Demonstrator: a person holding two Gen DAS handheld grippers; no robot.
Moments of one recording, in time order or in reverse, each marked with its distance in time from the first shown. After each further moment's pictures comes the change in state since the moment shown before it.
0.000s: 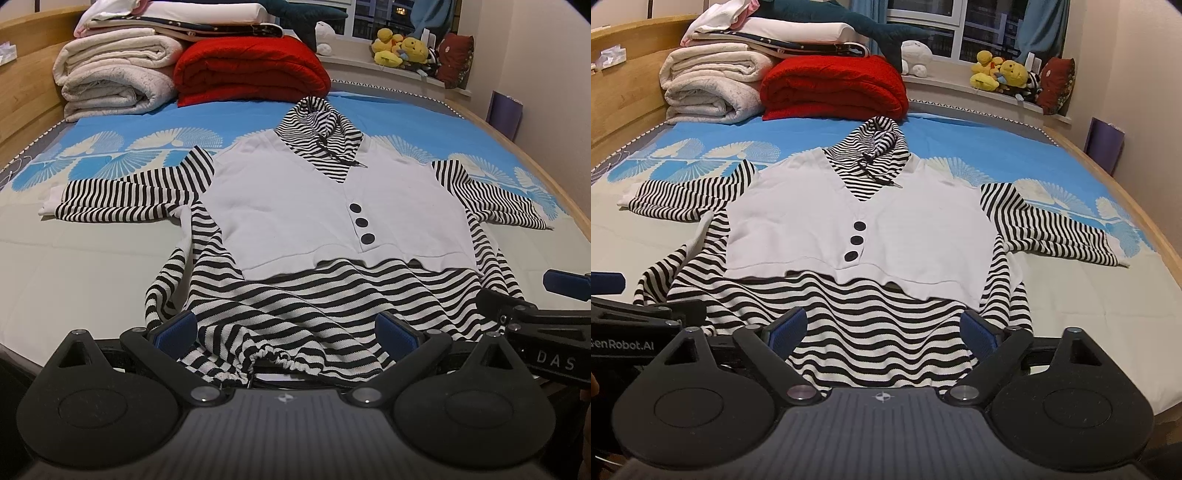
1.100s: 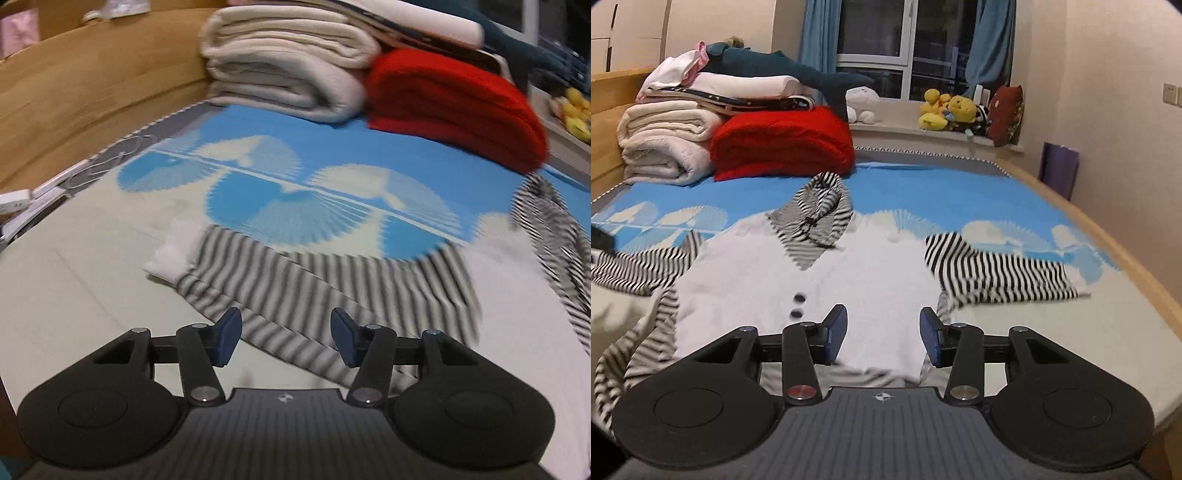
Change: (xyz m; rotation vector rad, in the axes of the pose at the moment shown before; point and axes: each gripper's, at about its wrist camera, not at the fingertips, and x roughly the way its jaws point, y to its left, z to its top) left arm 0.181 0.257 0.167 -0.333 -0.046 0.394; right arm 0.012 -0.058 0.058 0.079 -0.194 -0.116
